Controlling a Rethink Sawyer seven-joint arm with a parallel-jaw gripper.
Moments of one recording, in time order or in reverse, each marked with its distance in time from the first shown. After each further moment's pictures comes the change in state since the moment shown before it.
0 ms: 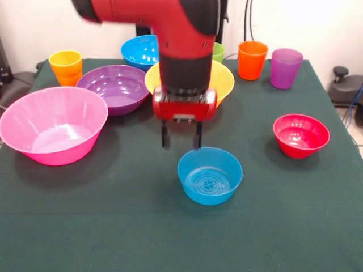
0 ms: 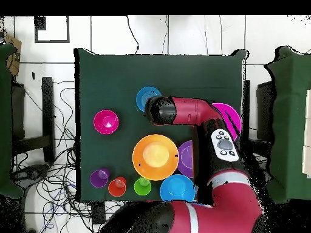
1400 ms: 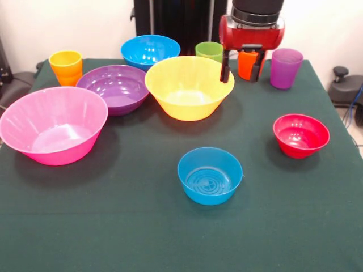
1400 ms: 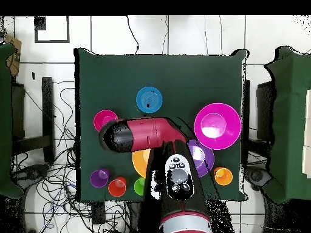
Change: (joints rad) arm 0.208 -0.241 -0.074 0.250 0.029 0.049 0.000
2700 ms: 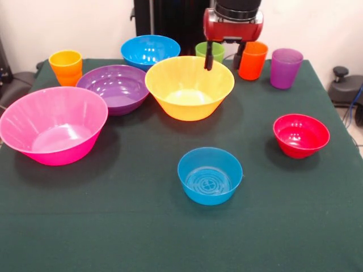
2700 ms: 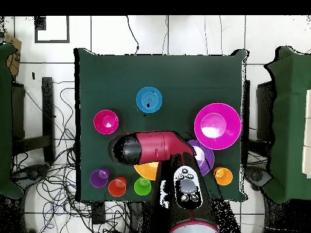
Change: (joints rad) arm -0.030 -0.014 -0.024 0.105 0.000 0.000 0.000
